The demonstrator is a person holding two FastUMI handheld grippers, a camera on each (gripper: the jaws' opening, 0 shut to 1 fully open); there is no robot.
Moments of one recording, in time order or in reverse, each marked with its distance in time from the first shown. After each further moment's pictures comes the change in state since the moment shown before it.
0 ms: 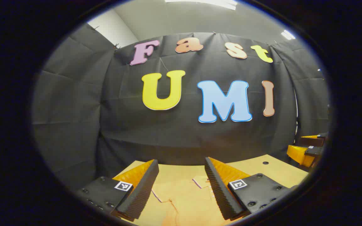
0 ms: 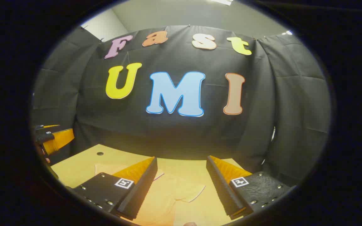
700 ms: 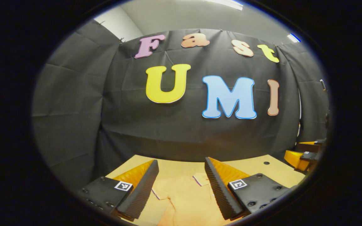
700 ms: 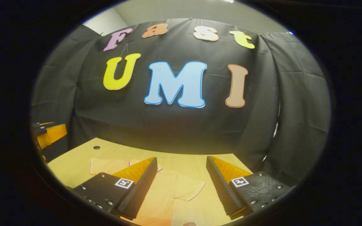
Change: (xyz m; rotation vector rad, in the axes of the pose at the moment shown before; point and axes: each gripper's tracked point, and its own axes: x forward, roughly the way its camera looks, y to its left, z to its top) left arm 0.012 0.009 -0.017 -0.032 0.034 0.029; right arm 0.031 -0.003 -0.025 0.002 0.070 0.004
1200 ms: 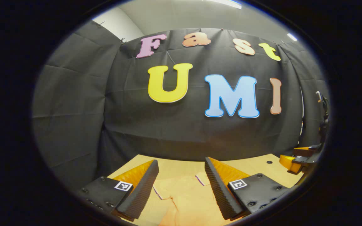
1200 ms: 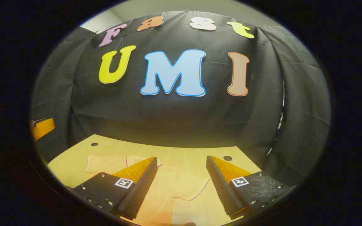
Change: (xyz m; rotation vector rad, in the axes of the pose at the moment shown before) left arm -0.001 0.005 -0.003 0.005 0.012 0.028; right arm 0.041 -0.012 -0.031 0.019 0.067 0.004
